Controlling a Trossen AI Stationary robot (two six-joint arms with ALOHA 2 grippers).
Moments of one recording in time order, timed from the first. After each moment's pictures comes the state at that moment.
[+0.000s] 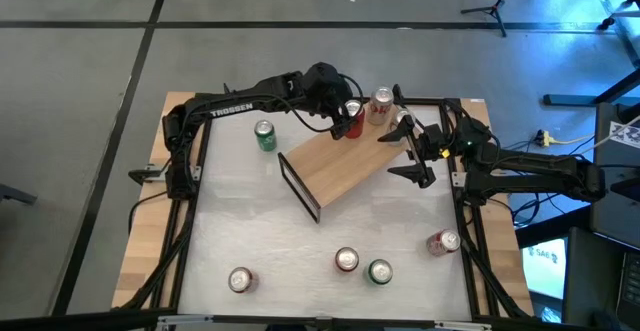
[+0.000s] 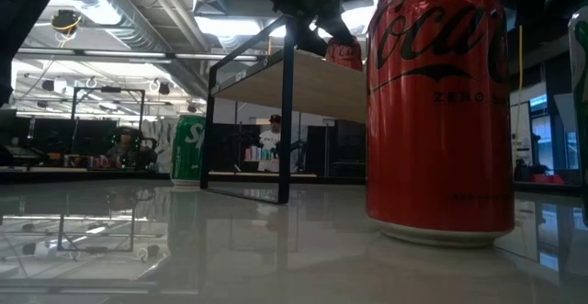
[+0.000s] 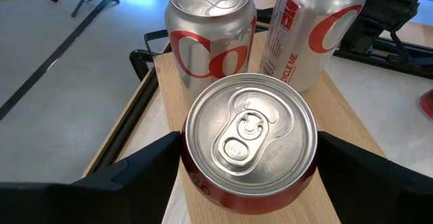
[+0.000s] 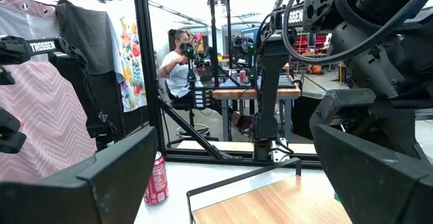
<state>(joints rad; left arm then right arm) 0.34 1.90 1.85 -0.59 0.02 -0.02 -0.29 0.82 0.49 0.54 -0.54 0.15</state>
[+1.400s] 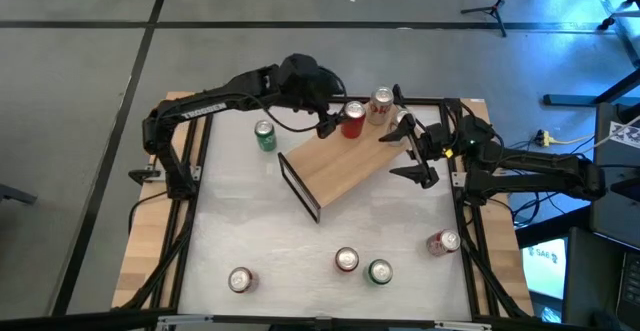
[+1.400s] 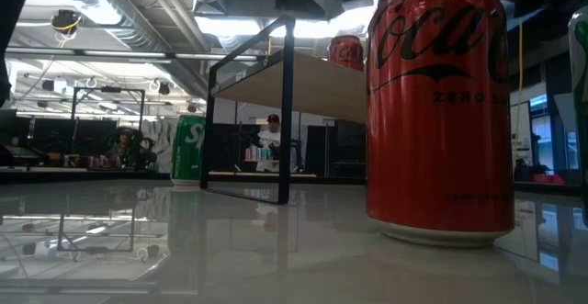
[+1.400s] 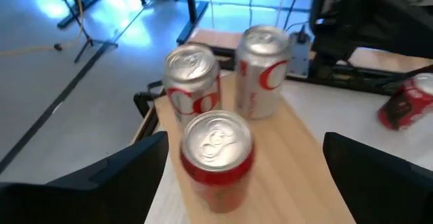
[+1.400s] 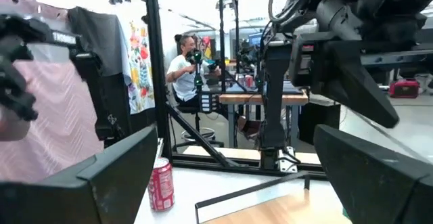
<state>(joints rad) 0.30 1.74 1.85 -0.62 0.03 0.04 -0.26 0.82 0.54 0.52 -0.55 0.14</state>
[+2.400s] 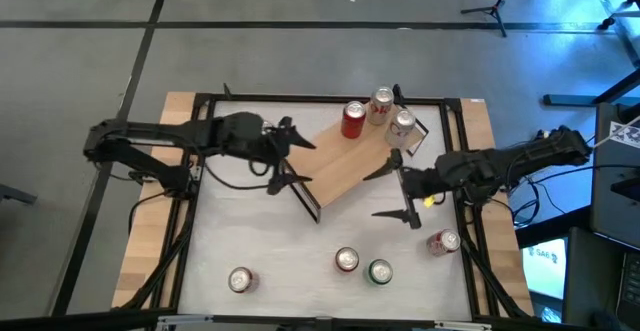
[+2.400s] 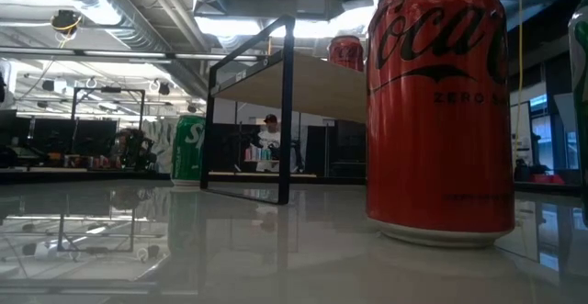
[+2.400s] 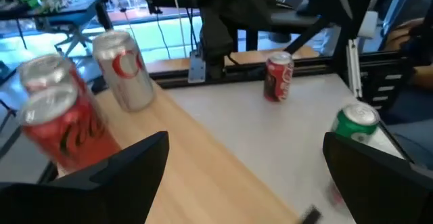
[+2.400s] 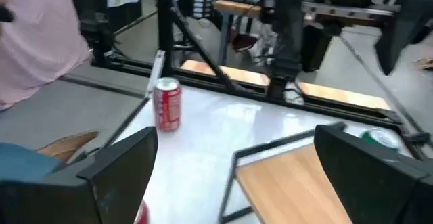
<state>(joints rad) 0.02 1.26 1.18 -0.27 0.04 0.06 0.30 1.04 0.93 -0.10 0.06 -0.08</state>
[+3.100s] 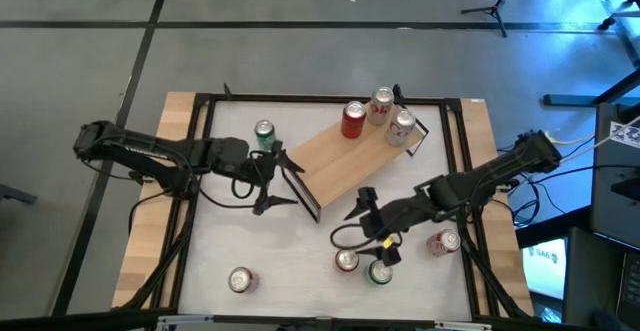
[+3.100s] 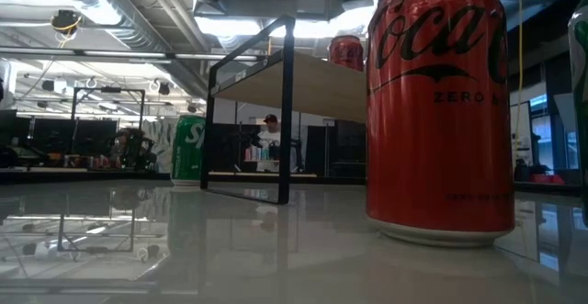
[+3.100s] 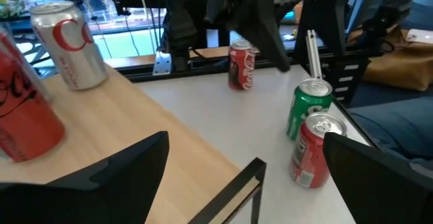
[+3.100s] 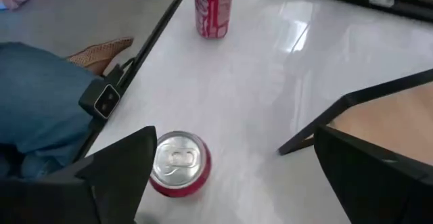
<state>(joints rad) -0.10 1.12 0.86 -0.03 0.04 0.03 0.45 1.46 1.29 -0.51 0.09 0.04</state>
